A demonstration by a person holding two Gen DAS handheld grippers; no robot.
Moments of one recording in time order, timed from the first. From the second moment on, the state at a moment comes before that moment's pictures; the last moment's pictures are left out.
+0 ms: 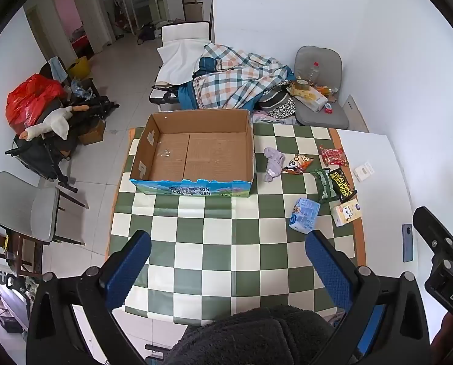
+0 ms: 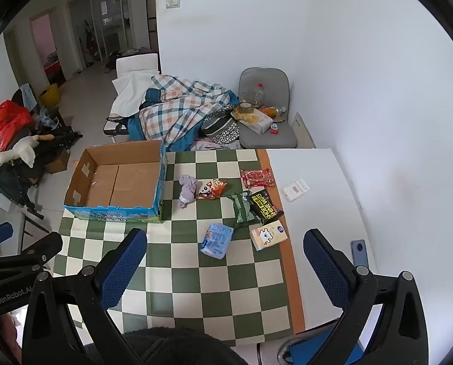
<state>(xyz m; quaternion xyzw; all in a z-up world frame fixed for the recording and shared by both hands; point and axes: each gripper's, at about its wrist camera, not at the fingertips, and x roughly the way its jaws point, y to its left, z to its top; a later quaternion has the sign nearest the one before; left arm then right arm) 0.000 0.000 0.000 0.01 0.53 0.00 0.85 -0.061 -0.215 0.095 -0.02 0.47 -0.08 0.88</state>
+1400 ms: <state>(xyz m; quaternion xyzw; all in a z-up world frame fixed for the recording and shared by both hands) 0.012 0.000 0.011 0.00 0.53 -0.01 0.85 -0.049 -0.212 0.096 -0.02 0.47 -0.09 0.88</state>
